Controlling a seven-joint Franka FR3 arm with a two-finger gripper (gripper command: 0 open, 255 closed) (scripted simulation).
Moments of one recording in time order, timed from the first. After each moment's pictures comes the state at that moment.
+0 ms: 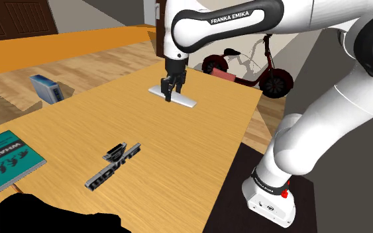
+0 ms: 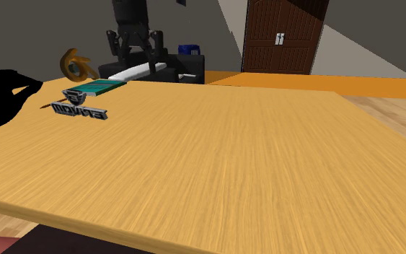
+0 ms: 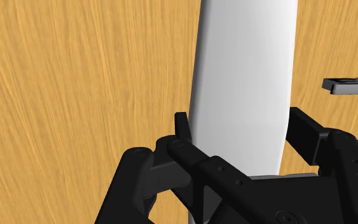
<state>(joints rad) 0.16 -0.30 0.06 -2.22 0.03 1.93 0.03</state>
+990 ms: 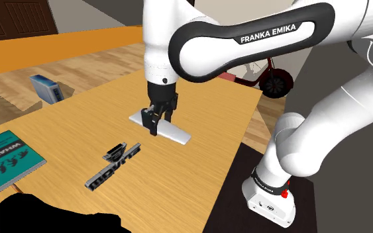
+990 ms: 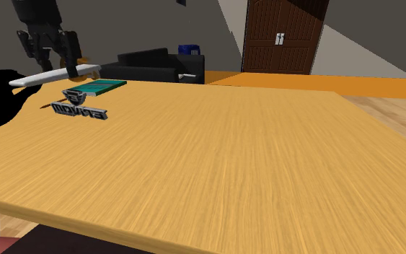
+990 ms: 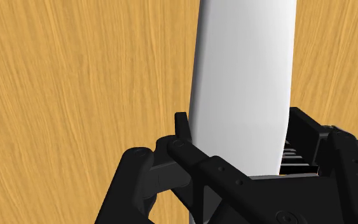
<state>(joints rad) 0.31 -0.39 0.31 -2.29 0.13 1.92 0.38</state>
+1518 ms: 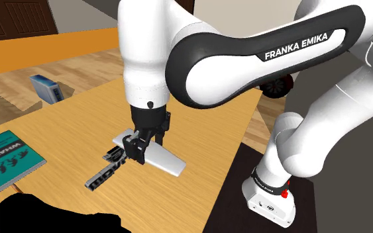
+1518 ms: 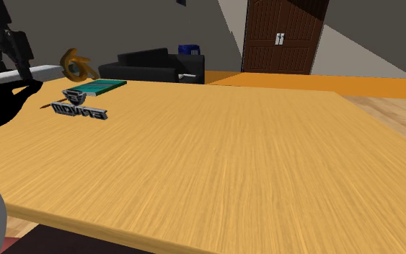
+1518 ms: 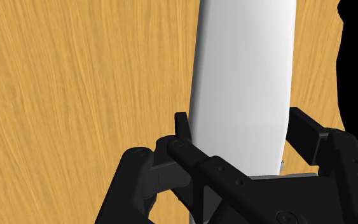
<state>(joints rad) 0.38 -0.34 0.46 -2.22 0.16 1.92 0.58</state>
